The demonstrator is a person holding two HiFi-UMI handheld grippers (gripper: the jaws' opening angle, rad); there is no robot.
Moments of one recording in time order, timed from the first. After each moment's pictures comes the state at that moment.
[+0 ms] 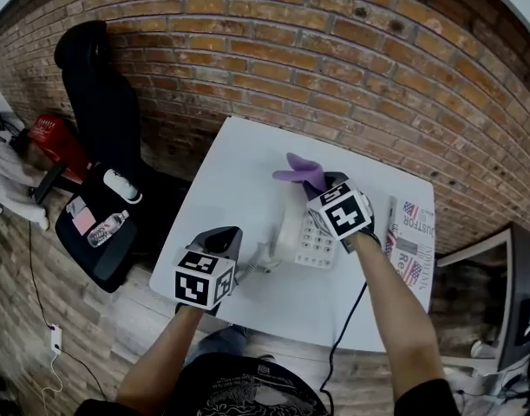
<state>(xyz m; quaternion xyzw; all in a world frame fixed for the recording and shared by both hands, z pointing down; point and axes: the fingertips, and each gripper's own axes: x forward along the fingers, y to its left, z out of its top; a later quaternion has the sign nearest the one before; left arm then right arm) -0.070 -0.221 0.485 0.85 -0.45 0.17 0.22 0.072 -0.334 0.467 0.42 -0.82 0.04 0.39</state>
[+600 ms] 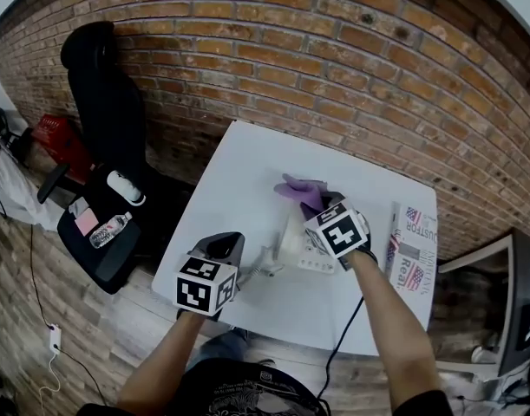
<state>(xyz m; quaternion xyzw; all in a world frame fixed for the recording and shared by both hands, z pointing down) -0.076 -0.215 0.484 0.85 -0.45 0.17 0.22 0.057 -0.305 0.494 0.39 -0.82 0.06 0.40</state>
